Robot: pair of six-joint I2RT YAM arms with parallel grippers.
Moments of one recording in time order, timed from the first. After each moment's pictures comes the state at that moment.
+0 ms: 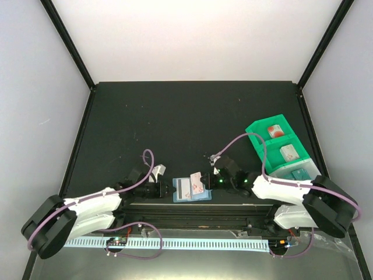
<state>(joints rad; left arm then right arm) -0.67 1.04 0.12 0.15 0.48 -0.82 0.92 1.29 0.44 0.08 -0.17 0.82</state>
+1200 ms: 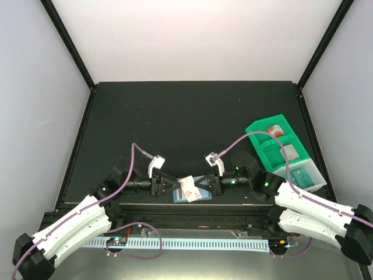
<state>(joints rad) -0.67 0.59 0.32 -0.09 0.73 -0.67 0.91 0.89 0.51 -0.06 -0.58 0.63</state>
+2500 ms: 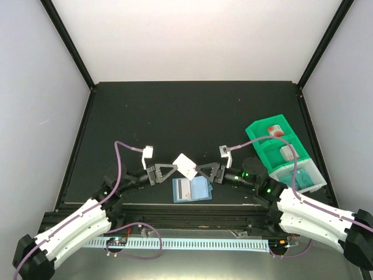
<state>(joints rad) -0.67 0.57 0.22 0.35 0.57 -1.06 0.91 0.81 0.37 0.27 -0.34 1.08</state>
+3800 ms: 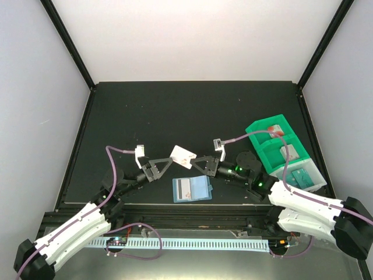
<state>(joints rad) -0.67 0.49 0.16 0.41 0.34 -1.16 0.92 0.99 0.44 0.48 -0.34 1.17</state>
